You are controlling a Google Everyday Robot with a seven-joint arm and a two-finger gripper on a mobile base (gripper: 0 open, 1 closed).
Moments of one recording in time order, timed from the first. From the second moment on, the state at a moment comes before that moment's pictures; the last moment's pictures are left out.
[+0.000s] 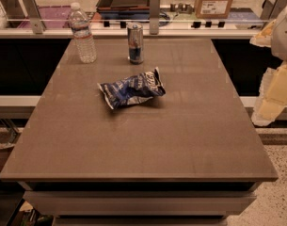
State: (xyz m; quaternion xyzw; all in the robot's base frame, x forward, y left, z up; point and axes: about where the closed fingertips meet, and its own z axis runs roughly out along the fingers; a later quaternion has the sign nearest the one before) arm 0.438 -0.215 0.984 -0.60 0.78 -0.04 0.17
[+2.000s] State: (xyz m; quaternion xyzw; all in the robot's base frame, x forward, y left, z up) arm 0.519 -0.102 1.054 -0.52 0.74 0.06 0.43
